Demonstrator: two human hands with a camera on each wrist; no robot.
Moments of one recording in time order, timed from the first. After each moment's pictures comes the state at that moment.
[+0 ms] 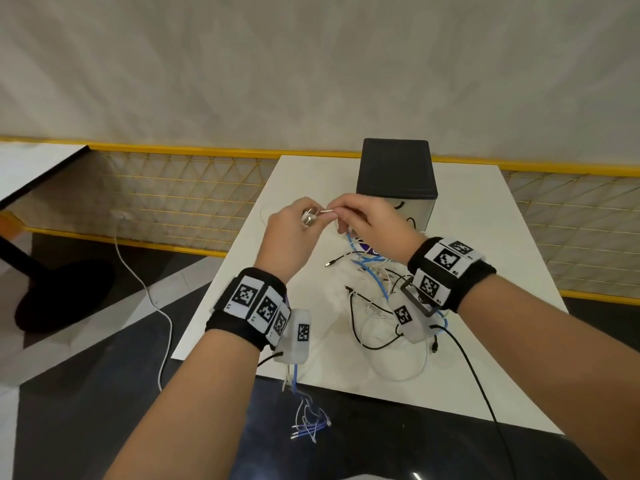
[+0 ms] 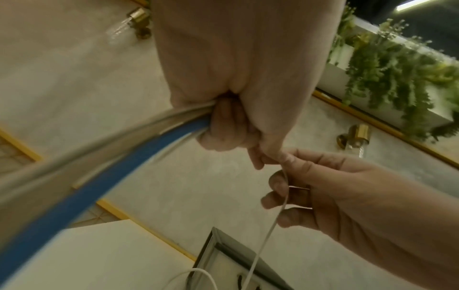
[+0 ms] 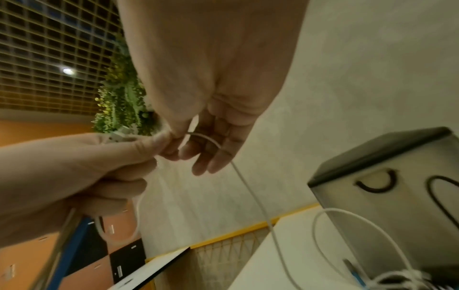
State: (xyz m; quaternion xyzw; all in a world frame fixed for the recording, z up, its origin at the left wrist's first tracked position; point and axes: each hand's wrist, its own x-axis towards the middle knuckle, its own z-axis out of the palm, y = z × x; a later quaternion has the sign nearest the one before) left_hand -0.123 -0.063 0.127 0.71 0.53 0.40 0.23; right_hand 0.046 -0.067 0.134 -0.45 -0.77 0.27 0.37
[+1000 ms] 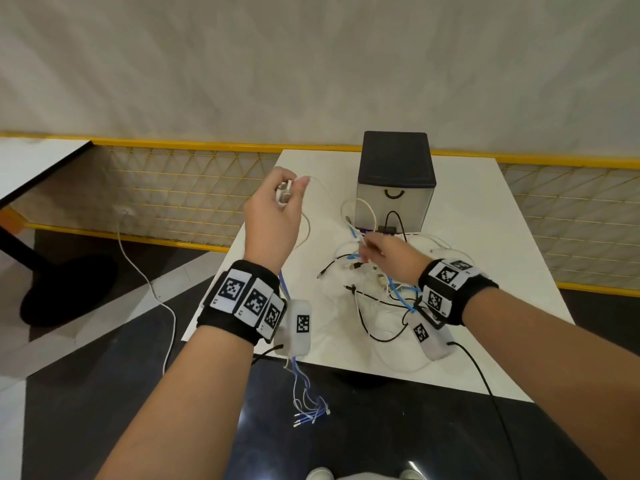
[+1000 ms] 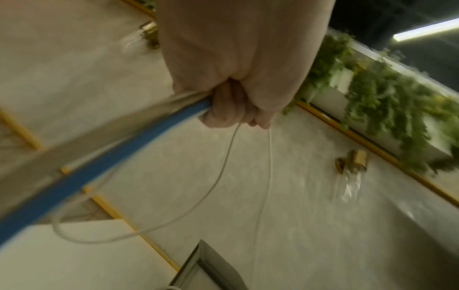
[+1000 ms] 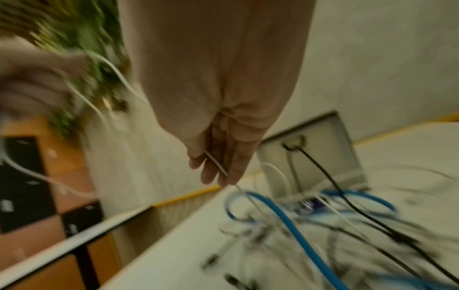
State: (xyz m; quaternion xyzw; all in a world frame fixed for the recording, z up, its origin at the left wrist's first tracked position) left_hand -0.145 -0.099 0.153 0.64 0.49 0.54 0.24; right_hand 0.068 -0.101 0.067 -0.57 -0.74 0.30 0.21
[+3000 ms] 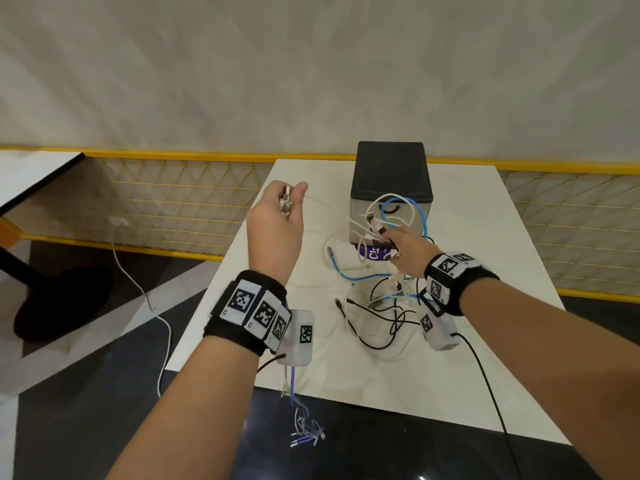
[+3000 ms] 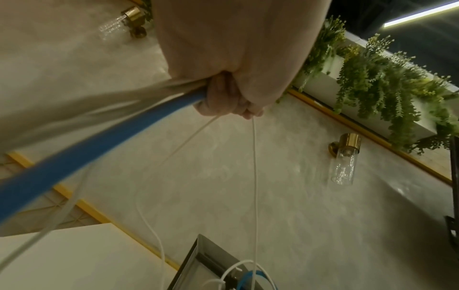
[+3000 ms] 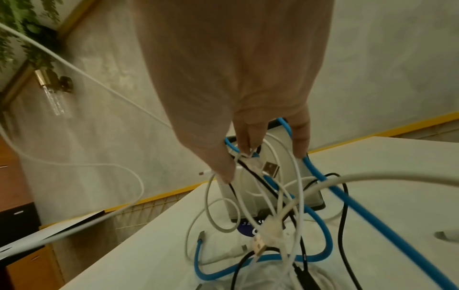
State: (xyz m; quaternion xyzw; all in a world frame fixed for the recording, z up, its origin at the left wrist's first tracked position) left_hand -0.111 -0.065 0.151 0.64 0.54 0.52 0.16; right_hand 0.132 -0.034 0.046 -0.67 -0.71 0.18 0.08
